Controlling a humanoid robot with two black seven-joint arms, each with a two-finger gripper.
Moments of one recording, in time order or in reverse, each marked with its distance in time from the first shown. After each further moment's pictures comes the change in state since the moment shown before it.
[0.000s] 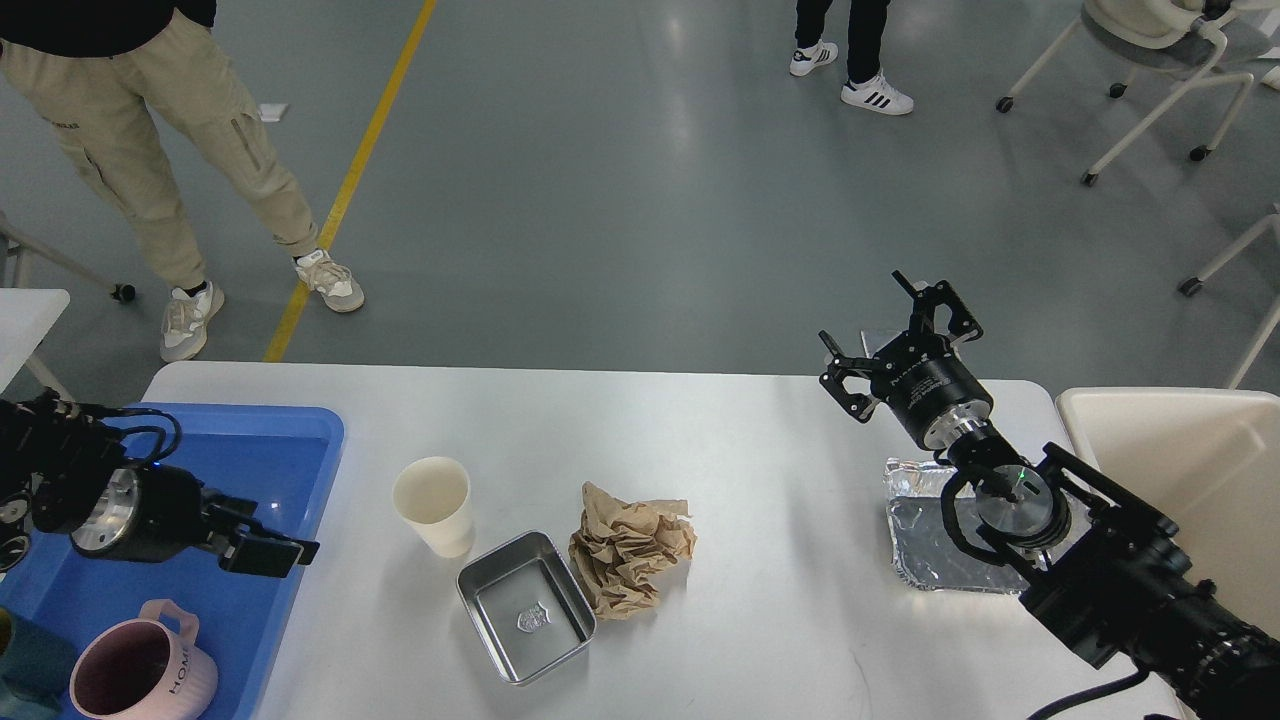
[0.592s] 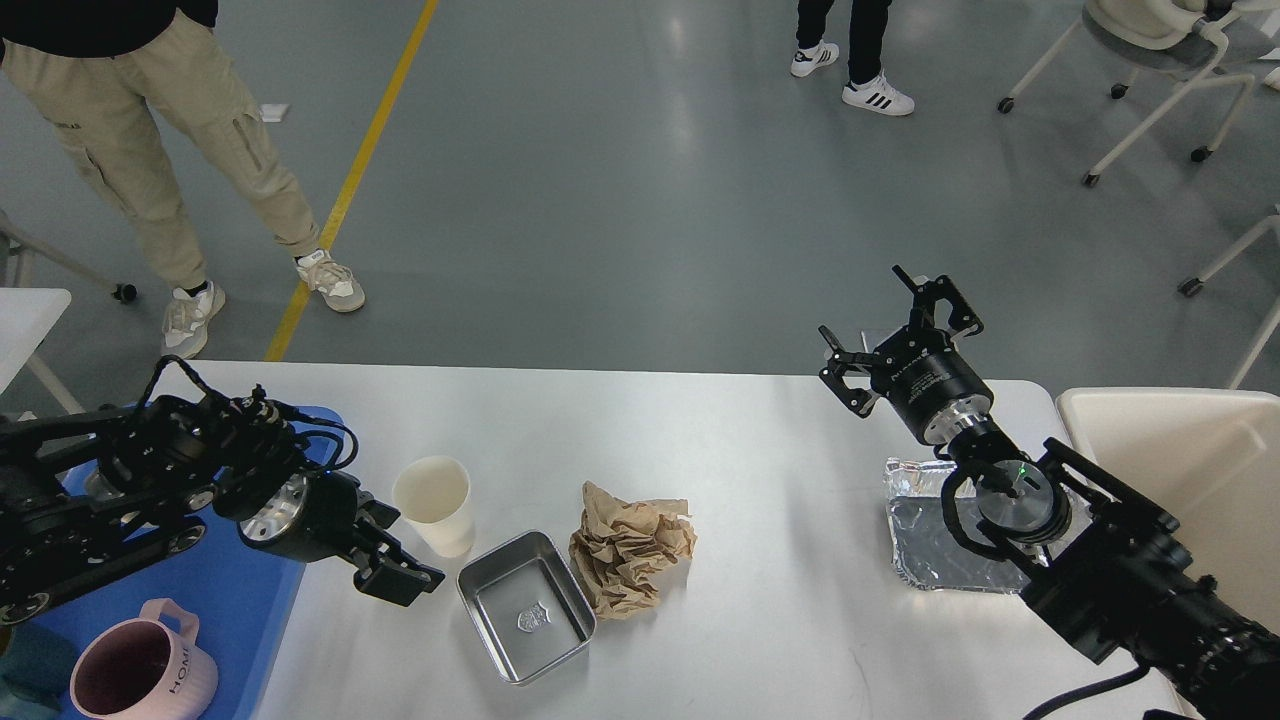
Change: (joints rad) left arm -0.092 -0.274 0.005 -0.032 0.162 -0.124 -0.001; right arm 0.009 -0.004 0.000 0.001 0.000 0.000 0.000
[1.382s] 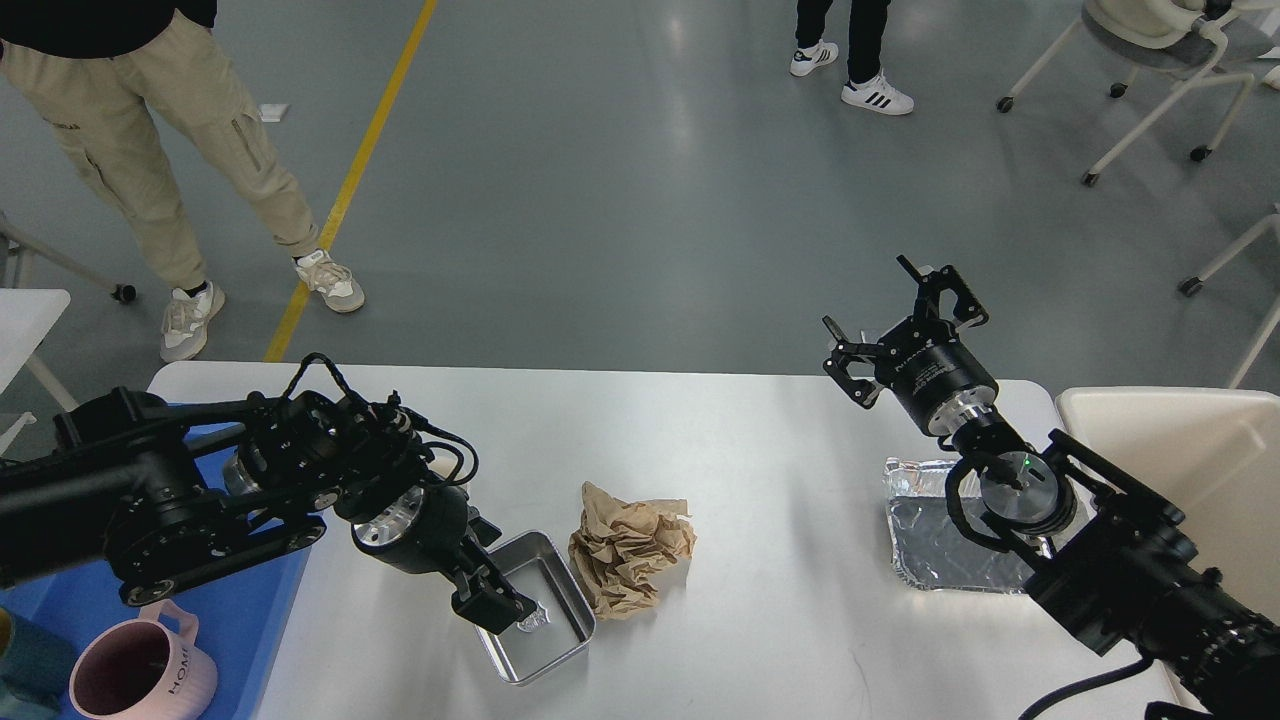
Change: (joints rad) left arm -0.041 -0.227 0.071 0.016 0.060 -0.058 0.006; right arm 0.014 -0.006 0.002 0.000 0.000 0.002 0.000
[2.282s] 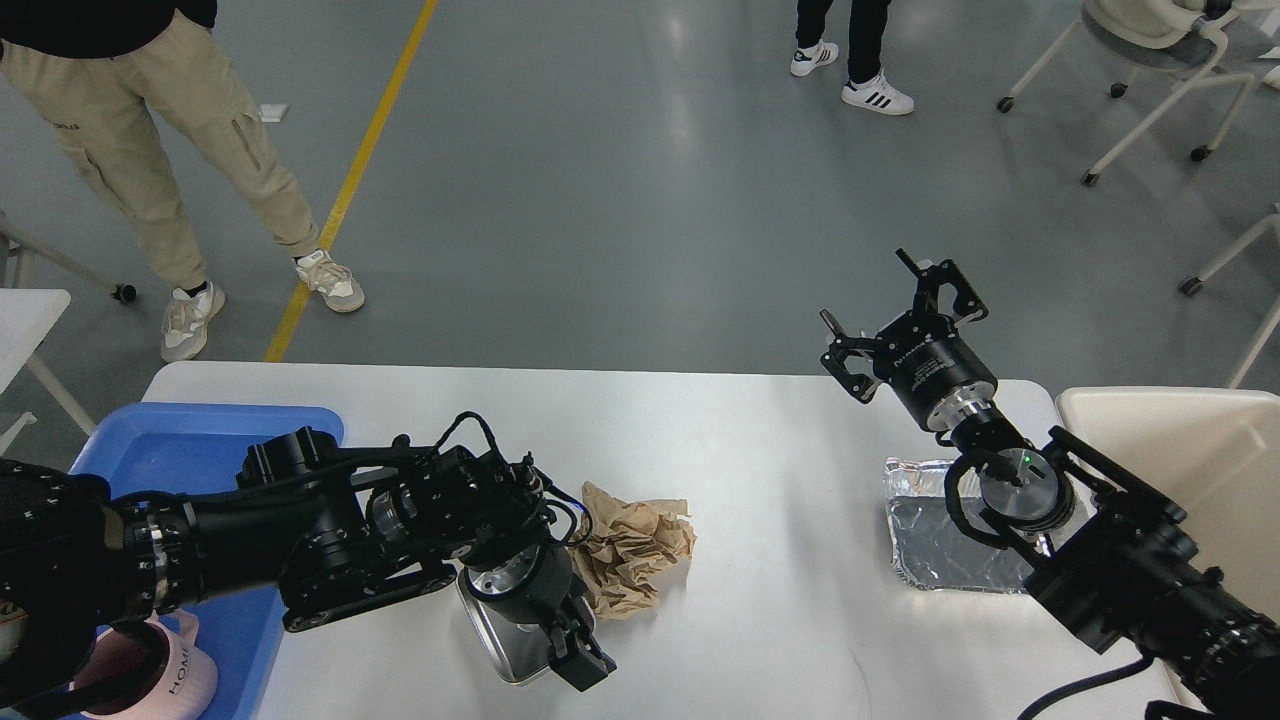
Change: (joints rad) left arm 0.017 -0.281 0.055 0.205 0.011 0.014 0.001; right arm -0.002 -0.003 0.009 0.022 0.000 0.002 0.000
